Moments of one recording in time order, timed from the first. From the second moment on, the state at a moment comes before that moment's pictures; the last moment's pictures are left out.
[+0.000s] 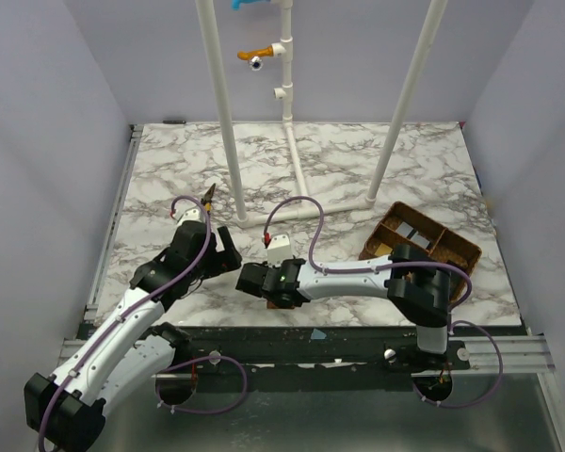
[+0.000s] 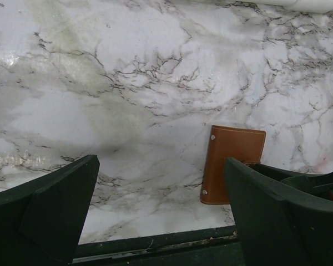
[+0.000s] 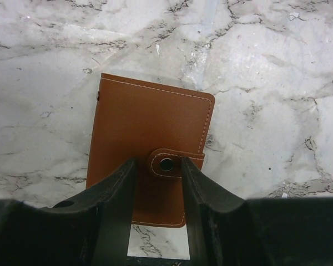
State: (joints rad) left arm -0.49 0.77 0.63 -0.64 -0.13 -0.70; right arm 1.29 1.92 1.32 -0.72 0.63 0.99
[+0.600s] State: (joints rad) left arm -0.49 0.77 0.53 -0.55 0.02 -0.72; right arm 1.29 1.88 1.24 -0.64 0.69 1.03
